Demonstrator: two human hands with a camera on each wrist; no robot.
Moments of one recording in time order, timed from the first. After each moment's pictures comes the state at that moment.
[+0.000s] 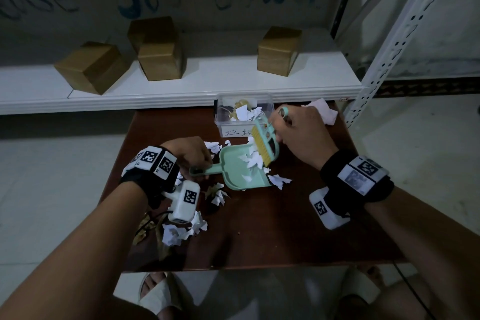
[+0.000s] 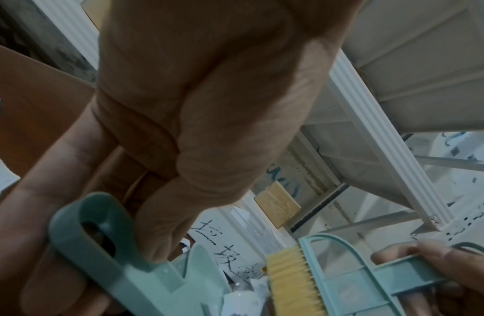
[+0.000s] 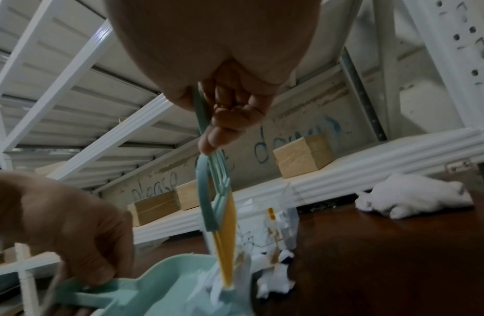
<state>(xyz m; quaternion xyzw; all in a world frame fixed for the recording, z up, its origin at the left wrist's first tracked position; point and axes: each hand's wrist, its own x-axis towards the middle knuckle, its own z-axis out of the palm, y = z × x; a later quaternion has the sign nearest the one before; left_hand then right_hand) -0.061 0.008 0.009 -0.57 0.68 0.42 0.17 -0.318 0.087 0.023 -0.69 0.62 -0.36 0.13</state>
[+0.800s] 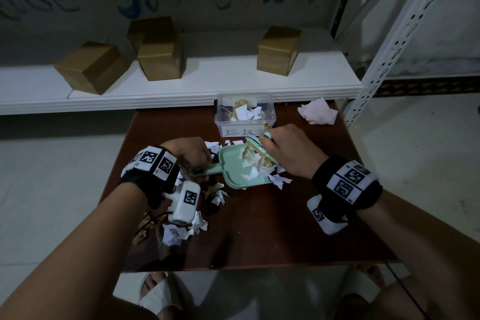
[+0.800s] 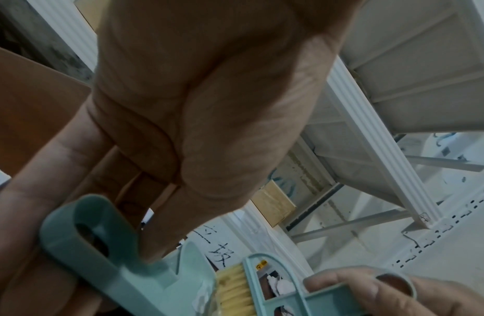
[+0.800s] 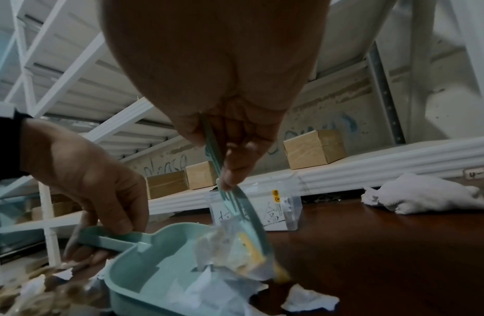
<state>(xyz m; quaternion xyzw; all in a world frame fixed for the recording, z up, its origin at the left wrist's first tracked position) -0.064 0.003 0.004 -0.58 0.67 0.41 0.21 -0.307 0.089 -0.001 -0.77 0.60 -0.18 0.12</state>
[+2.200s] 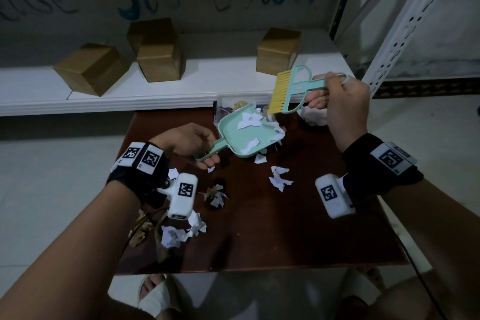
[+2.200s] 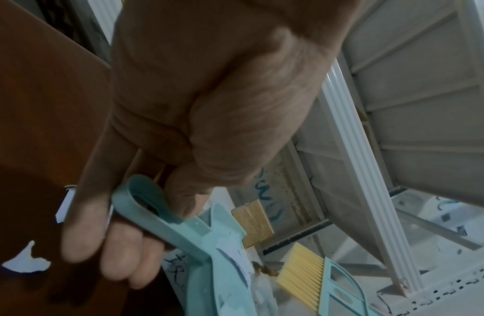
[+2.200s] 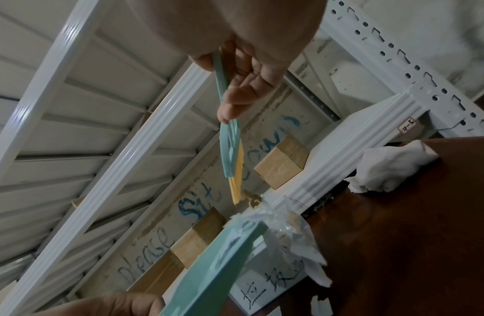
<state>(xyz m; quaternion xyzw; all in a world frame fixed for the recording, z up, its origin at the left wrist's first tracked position) -0.064 0.001 0.019 -0.56 0.60 0.57 -0.02 -0.355 0.076 0.056 -0.38 0.61 -0.65 0.23</state>
